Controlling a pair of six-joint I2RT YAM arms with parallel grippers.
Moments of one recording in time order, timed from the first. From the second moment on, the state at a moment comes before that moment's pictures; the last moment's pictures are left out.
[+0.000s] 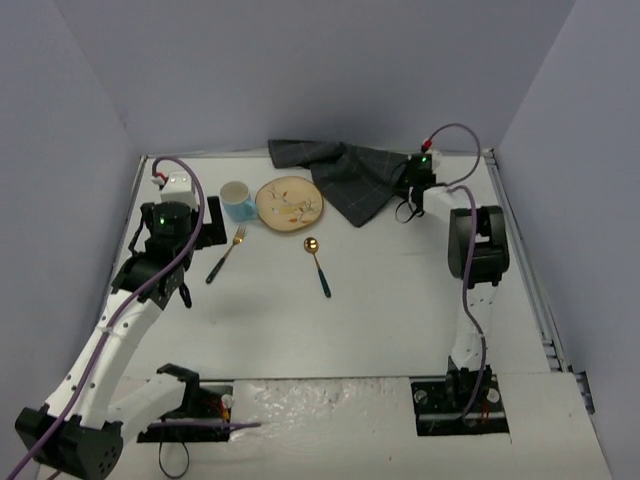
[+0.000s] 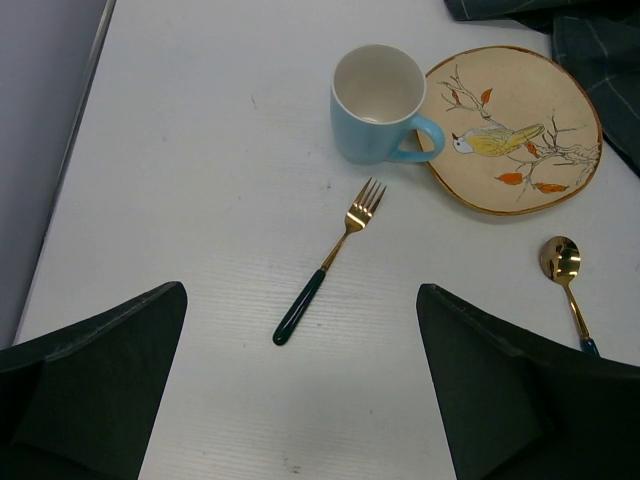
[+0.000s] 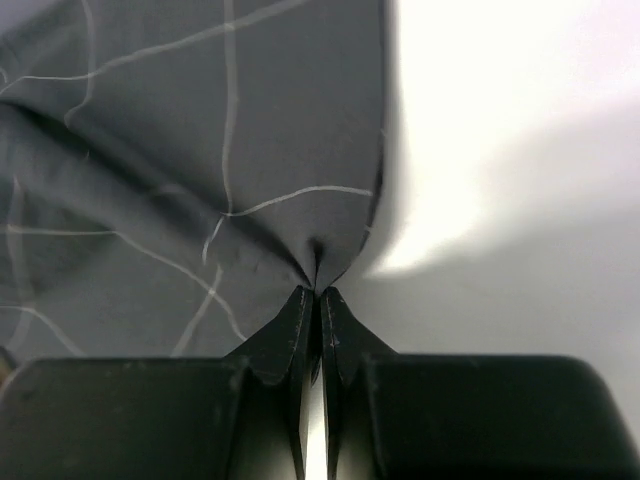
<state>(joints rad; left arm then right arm) -0.30 0.96 1.01 -0.51 -0.36 -0.19 0.13 2.27 1.58 0.06 0.06 0.59</state>
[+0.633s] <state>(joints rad) -0.35 1.15 1.15 -0.53 -0.16 -0.22 -0.16 1.84 1.20 -0.27 0.11 0.42</state>
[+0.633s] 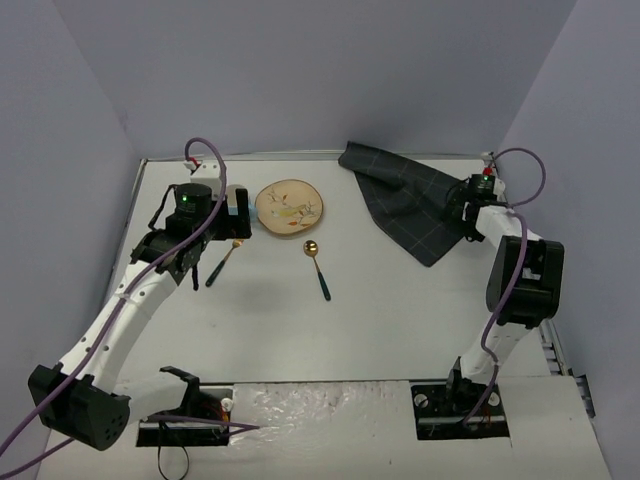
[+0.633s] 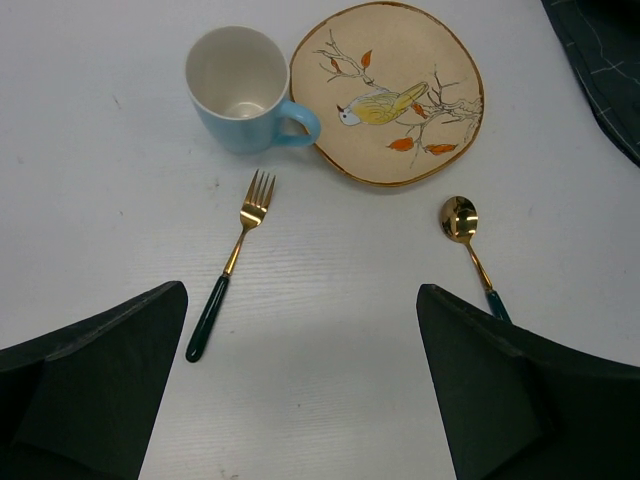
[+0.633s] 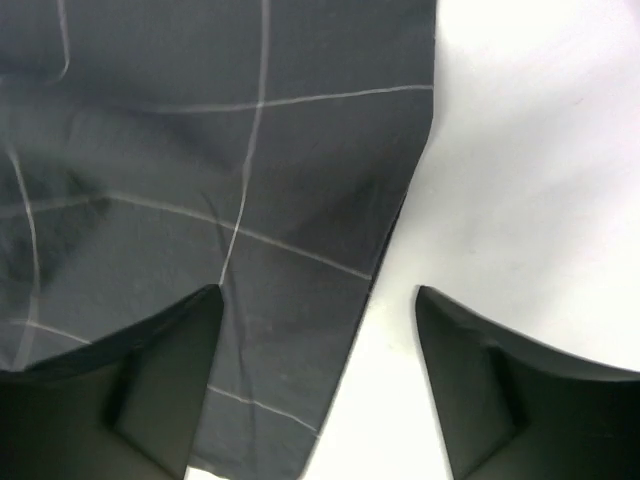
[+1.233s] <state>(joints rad) -0.36 1.16 1.13 -0.57 -0.17 -0.22 0.31 1.97 1.60 -0.24 0.13 -0.06</state>
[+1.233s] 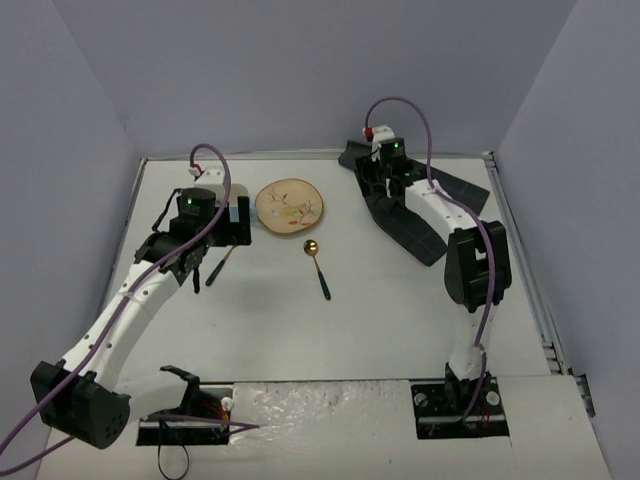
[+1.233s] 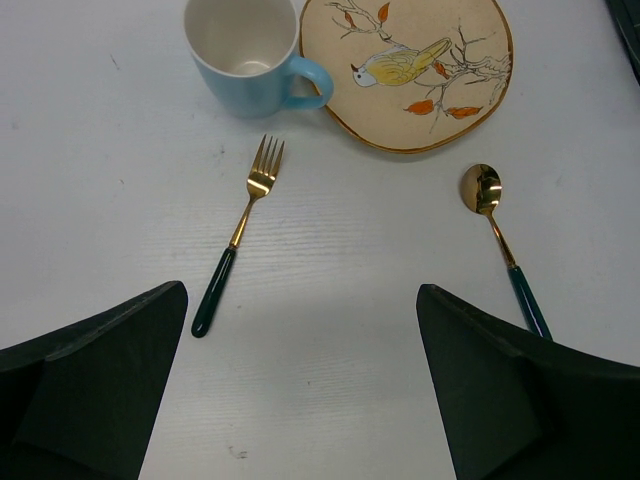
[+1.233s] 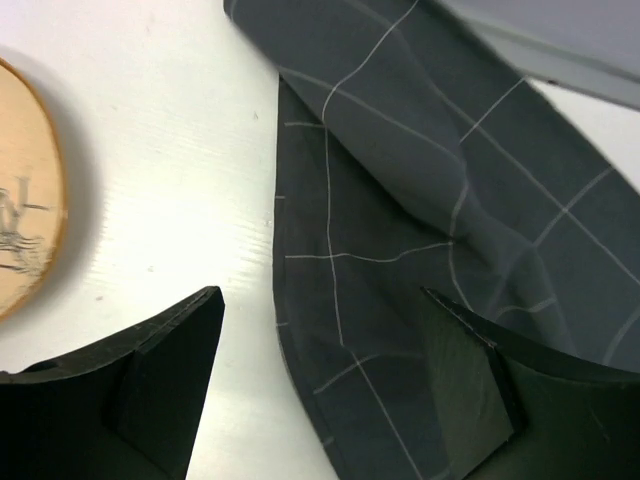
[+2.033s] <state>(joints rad) -0.36 1.15 1.12 -0.57 -0.18 -0.20 0.24 2.37 1.82 -0.21 -0.10 -0.15</state>
